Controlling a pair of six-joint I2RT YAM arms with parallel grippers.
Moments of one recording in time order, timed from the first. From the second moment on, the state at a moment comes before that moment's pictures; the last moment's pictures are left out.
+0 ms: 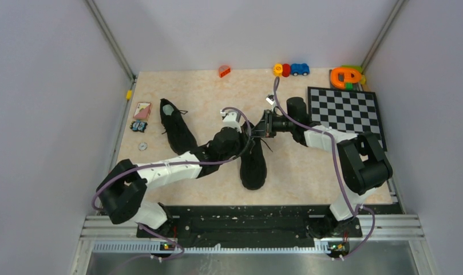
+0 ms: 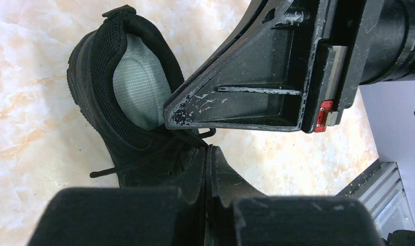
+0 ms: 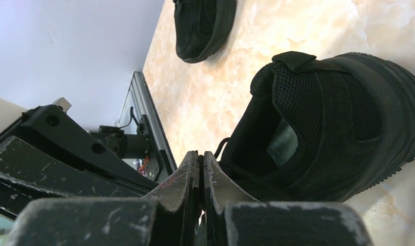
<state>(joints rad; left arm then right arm) -0.90 1.43 0.82 0.20 -0.20 -0.73 0.40 1.69 0.92 0.31 -0.88 0.64</state>
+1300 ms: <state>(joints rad) -0.89 1.54 0.84 0.29 -0.33 -0.70 0.40 1.66 0.92 0.30 -0.79 0.70</state>
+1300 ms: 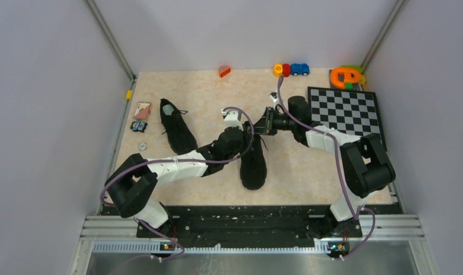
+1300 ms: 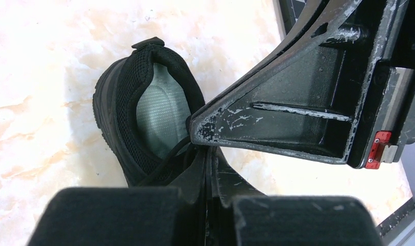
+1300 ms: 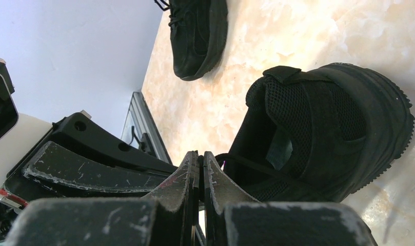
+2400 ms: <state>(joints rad) -0.84 1.56 0.75 0.51 -0.25 -0.72 0.41 1.65 0.82 0.46 -0.70 0.92</state>
